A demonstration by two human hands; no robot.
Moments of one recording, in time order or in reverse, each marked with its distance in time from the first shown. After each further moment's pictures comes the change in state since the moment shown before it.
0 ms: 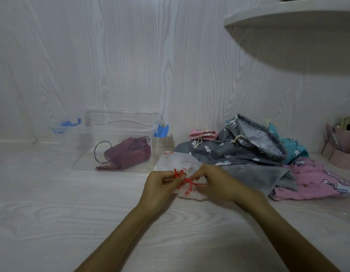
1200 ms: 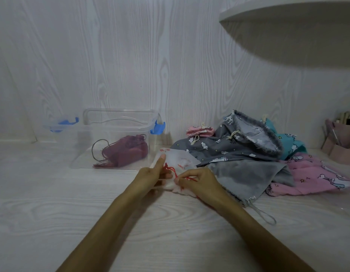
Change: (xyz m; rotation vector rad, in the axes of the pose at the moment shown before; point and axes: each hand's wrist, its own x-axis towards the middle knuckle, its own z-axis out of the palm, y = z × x) left_hand 0.009 0.026 -0.010 0.204 0.073 -0.489; right_hand -0.004 -0.016 0.035 0.751 0.180 0.141
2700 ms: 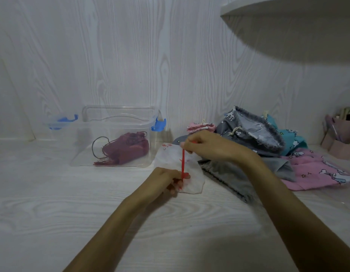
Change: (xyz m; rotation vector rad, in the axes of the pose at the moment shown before) left_hand -0.015 0.002 0.011 0.006 -0.190 0.109; right_hand 0.027 -0.088 -0.040 -0.670 -0.238 -0.108
